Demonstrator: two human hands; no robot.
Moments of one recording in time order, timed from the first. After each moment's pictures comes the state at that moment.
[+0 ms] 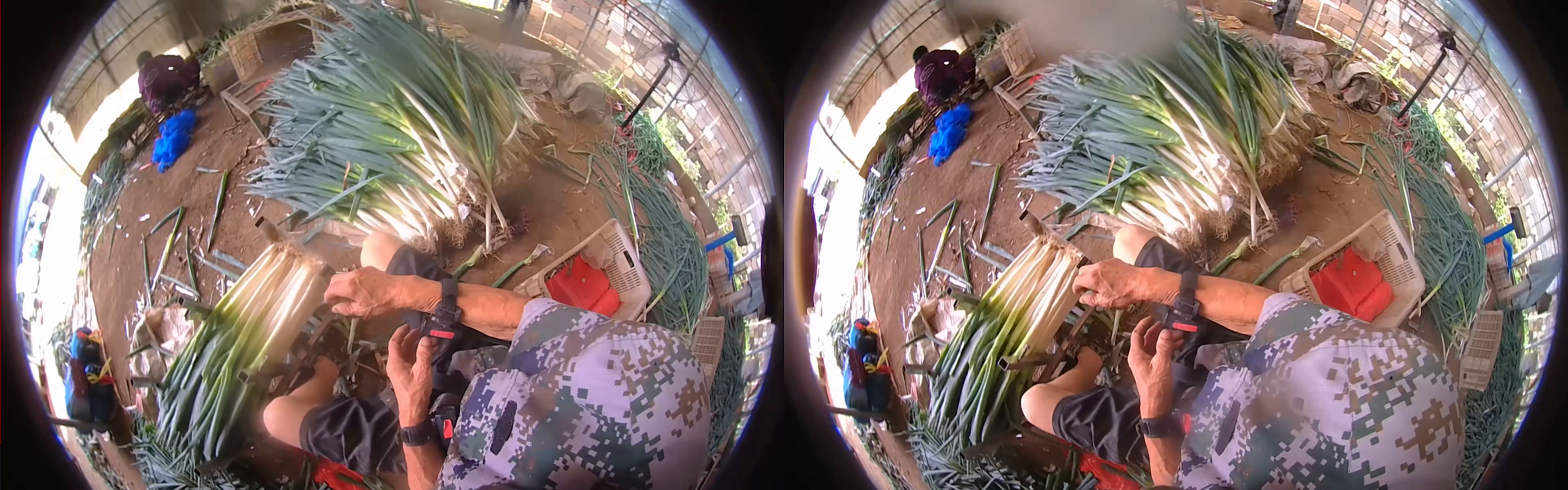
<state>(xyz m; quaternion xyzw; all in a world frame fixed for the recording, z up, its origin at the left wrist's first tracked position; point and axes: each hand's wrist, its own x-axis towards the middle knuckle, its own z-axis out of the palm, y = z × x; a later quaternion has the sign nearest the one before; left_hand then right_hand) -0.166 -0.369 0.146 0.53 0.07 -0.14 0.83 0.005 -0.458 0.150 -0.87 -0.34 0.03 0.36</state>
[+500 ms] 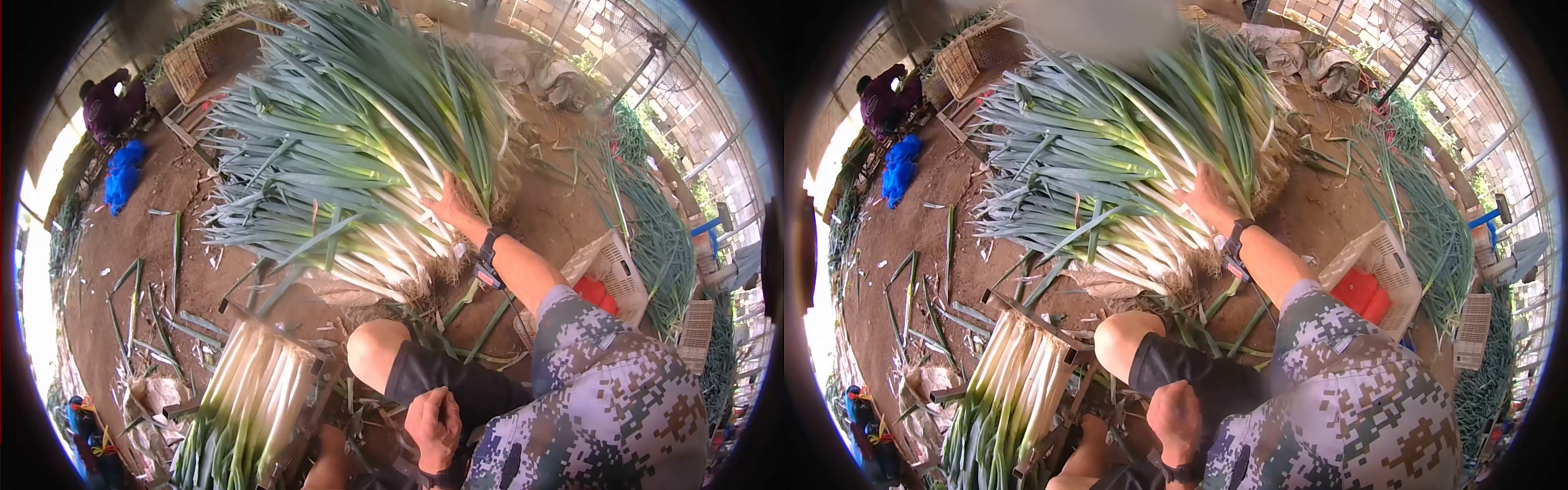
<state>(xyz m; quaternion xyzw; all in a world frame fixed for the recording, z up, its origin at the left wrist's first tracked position) -0.084 -0.405 0.138 0.78 -0.17 0.05 0.60 0.160 -0.767 0.080 -0.94 0.28 -0.13 0.11</state>
